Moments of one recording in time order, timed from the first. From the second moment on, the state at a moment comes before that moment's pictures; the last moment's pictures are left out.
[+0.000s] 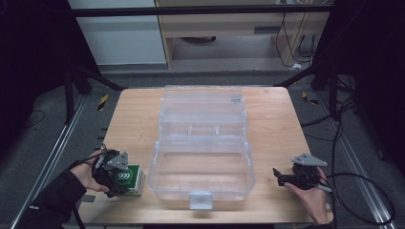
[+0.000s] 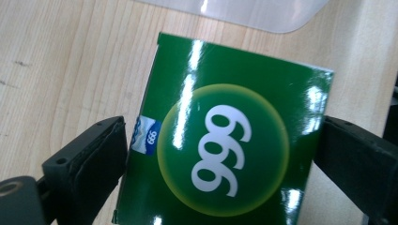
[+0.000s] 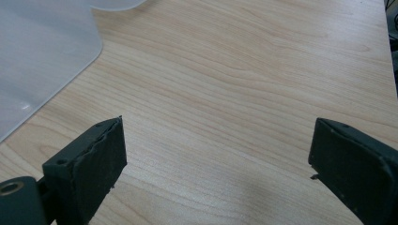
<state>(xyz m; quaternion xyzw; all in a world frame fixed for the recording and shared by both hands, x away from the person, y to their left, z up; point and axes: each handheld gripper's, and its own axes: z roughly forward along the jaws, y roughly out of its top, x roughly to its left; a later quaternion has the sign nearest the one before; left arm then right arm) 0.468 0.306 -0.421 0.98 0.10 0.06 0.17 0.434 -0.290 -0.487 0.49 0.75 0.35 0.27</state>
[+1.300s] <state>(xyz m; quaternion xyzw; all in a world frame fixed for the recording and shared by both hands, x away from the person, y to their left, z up) 0.462 0.308 -0.410 0.98 0.12 0.04 0.17 0.434 -0.290 -0.487 0.49 0.76 0.35 0.26</state>
